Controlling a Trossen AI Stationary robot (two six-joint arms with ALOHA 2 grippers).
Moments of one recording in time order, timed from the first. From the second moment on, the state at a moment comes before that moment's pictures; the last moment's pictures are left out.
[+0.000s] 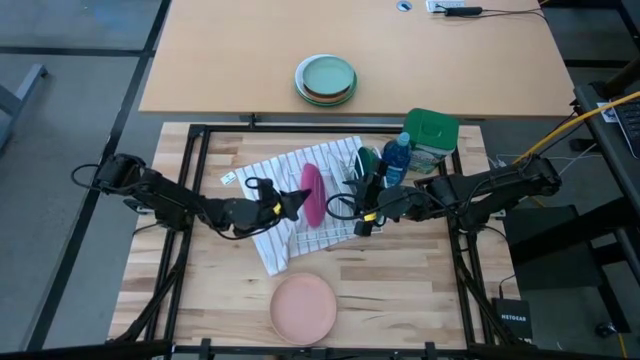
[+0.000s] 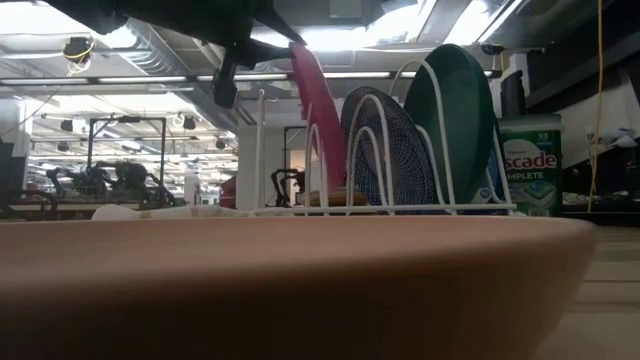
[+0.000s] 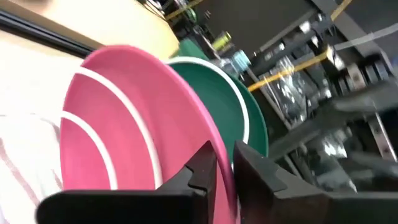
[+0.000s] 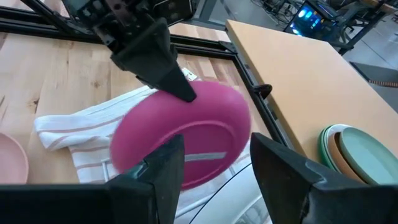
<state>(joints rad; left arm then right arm) -0.24 1.46 0.70 0.71 -0.83 -0.98 0.26 1.36 1.28 -0.48 0.59 -0.01</state>
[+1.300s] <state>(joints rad) -0.15 1.46 0.70 0.63 -0.76 -0.71 0.26 1.36 1.28 -0.48 0.55 -0.01</state>
